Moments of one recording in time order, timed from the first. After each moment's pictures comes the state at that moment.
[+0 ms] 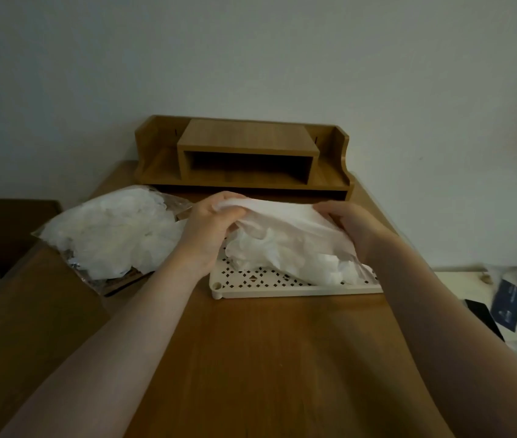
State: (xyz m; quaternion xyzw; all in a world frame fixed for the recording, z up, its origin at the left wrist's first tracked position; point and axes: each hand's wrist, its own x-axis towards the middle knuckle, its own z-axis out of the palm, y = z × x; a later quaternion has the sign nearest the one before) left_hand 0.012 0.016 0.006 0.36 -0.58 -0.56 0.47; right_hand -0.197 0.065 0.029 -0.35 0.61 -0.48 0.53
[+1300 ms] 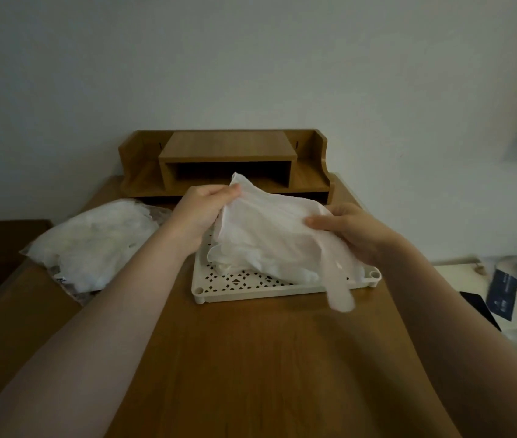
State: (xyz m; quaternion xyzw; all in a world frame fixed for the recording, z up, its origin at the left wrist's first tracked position) left_hand -0.009 0.018 0.046 0.43 -0.62 -0.53 0.38; right_hand -0.232 0.096 0.034 -0.53 0.57 -0.40 0.48
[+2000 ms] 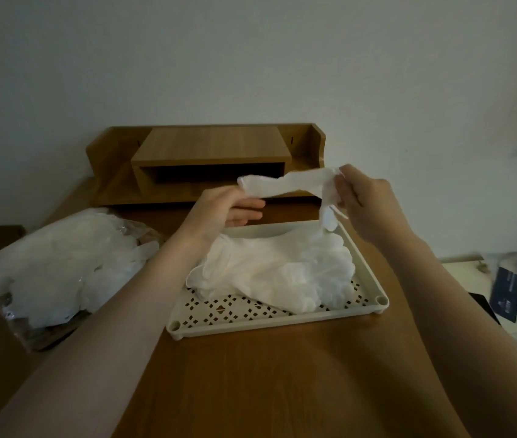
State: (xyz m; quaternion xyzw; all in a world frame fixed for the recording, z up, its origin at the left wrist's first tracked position) left_hand -0.062 -0.042 0.024 0.38 -0.65 -0.55 0.36; right_hand -0.279 0.040 0.030 -0.66 0.65 -0.38 -0.08
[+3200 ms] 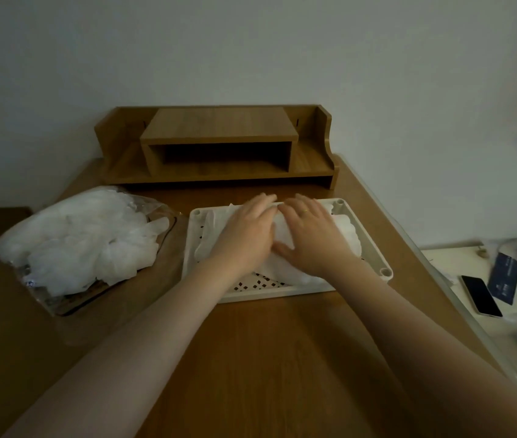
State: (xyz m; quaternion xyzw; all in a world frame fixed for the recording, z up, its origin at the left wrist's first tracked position) left_hand -0.066 0.002 -0.026 0.38 -0.90 -0.06 0.19; right_hand -0.201 0.048 -0.029 -0.71 0.69 -0.09 -0.08
